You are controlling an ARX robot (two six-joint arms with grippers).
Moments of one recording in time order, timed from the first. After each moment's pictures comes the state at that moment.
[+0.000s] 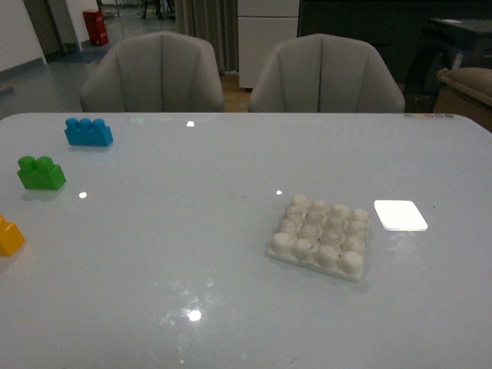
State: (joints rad) left arm 0.00 0.01 0.01 0.00 0.00 0.00; right arm 0.00 0.00 0.01 0.00 0.00 0.01
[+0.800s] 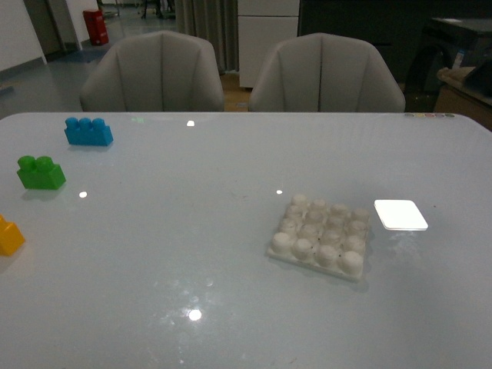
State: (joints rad) left arm 0.00 0.01 0.01 0.00 0.00 0.00; right arm -0.02 1.67 0.97 0.23 -0.08 0.14
